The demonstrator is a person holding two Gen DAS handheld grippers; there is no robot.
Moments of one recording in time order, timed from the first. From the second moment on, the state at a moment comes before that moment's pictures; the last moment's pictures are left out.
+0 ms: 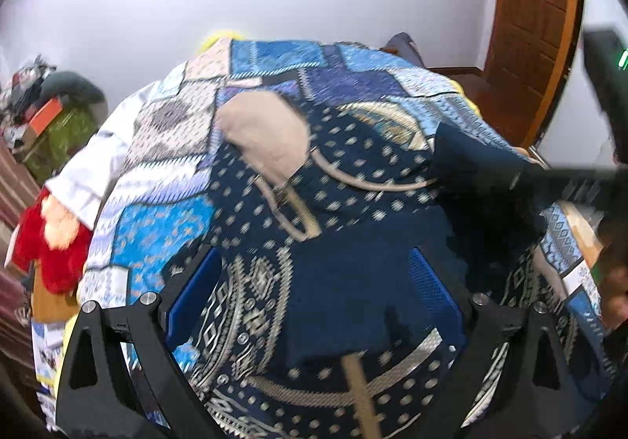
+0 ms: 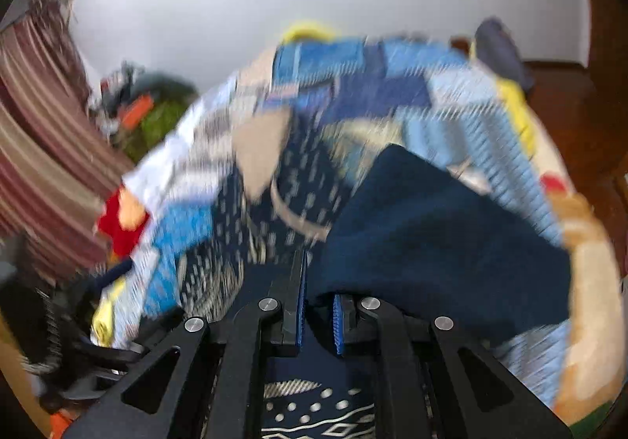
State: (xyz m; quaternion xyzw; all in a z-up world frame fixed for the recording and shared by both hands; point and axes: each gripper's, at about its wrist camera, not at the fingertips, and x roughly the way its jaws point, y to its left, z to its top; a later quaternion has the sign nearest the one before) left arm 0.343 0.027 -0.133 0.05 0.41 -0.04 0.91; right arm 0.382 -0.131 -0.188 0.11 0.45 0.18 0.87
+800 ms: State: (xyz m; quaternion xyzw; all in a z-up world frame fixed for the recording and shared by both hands) left arm 0.343 0.029 -0.151 -0.01 0.47 -0.07 0.88; right arm 0.335 -0.143 -0.288 0.17 0.61 0.19 0.75
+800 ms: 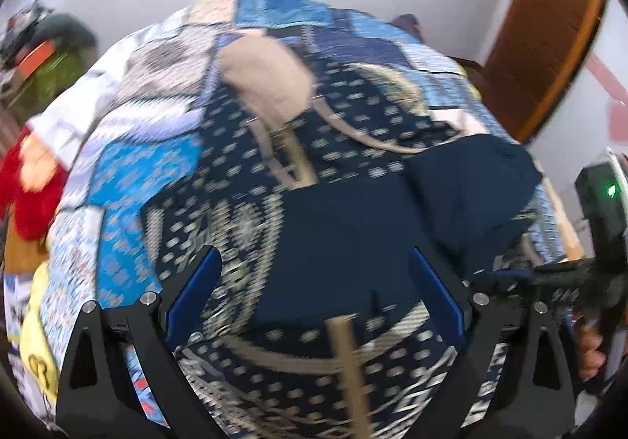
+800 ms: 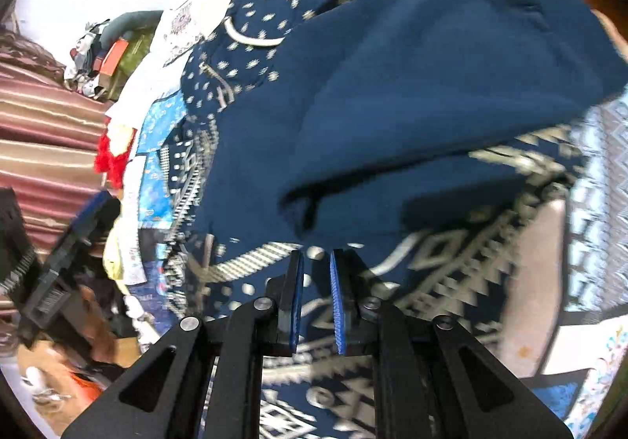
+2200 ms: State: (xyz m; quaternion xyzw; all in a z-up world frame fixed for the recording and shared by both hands) left arm 0.424 -0.036 -0.084 0.05 0.37 -0.07 0.93; right arm 0.307 -0.265 -0.209 0.04 0.48 0.05 0.88
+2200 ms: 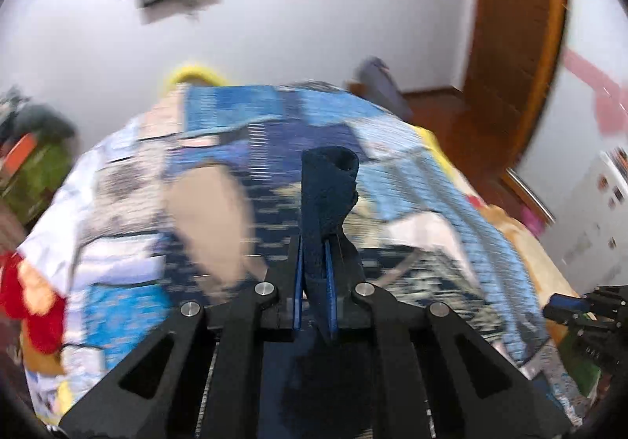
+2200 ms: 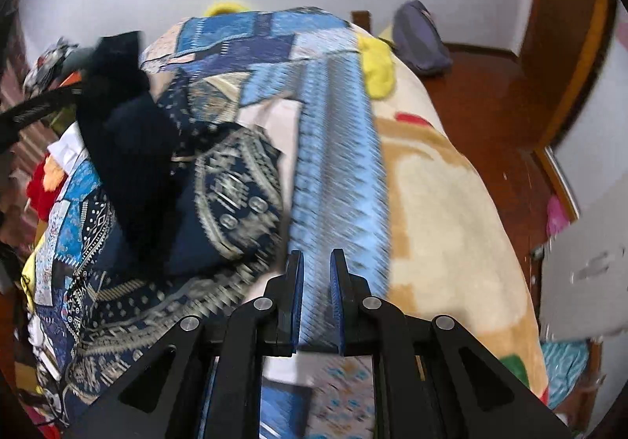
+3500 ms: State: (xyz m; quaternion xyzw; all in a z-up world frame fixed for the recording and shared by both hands) left arm 0.320 0.182 -0.304 -0.06 0.55 0.06 0.83; right arm 0.367 -0.114 -0.280 -0.25 0.47 0.02 0.85
